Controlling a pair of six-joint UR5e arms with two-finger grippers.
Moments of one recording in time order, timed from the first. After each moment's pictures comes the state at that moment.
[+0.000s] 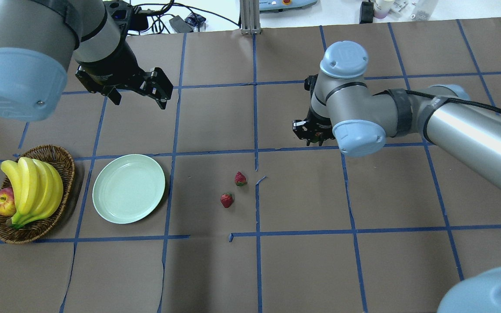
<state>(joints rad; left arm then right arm) -1.64 -1.59 -1.62 -1.41 1.59 0.08 1.77 -1.21 1.81 -2.20 -1.54 0.29</state>
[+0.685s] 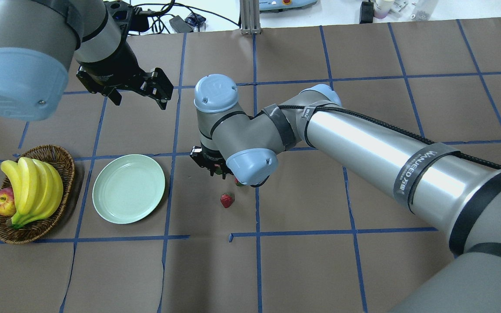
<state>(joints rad) -1.64 -1.60 -1.62 -1.41 1.59 0.08 2.11 -1.04 1.63 -2.15 -1.42 0.79</state>
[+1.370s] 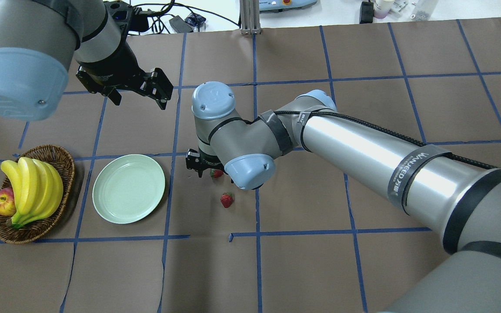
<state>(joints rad) -1.64 -1.60 -1.62 -1.41 1.59 0.08 2.10 -1.07 1.66 -2.16 -1.42 0.67</state>
